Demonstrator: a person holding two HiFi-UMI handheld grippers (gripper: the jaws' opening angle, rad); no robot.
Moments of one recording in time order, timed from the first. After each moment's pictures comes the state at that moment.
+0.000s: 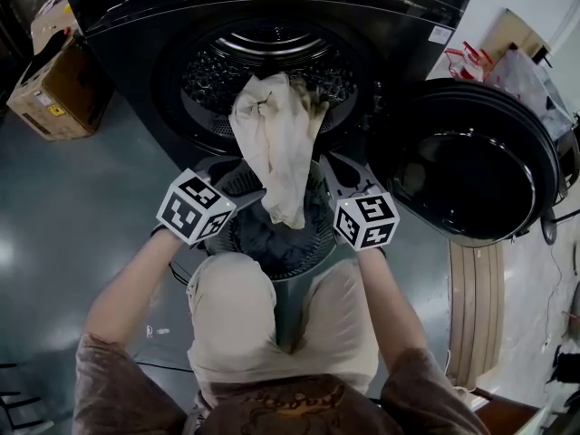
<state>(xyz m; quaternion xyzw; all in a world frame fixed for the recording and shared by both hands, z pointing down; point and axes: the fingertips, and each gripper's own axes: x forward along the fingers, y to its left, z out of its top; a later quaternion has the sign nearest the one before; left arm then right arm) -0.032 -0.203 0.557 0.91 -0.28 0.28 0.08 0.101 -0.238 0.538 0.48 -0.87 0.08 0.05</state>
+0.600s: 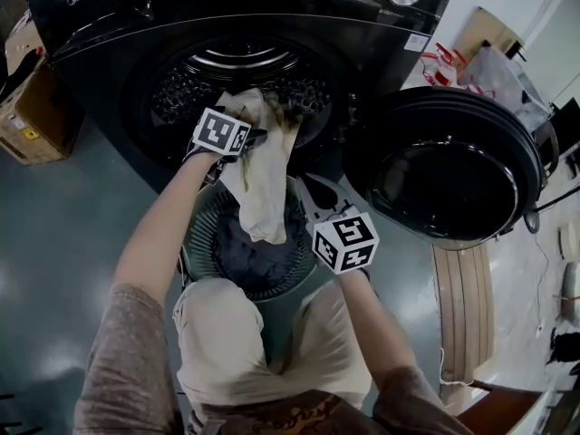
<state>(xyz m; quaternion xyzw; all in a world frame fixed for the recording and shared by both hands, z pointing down) 0.006 -0.417 0.599 0.87 -0.39 0.29 0.12 0.097 -0.229 0.540 0.49 -0.86 0.08 0.07</state>
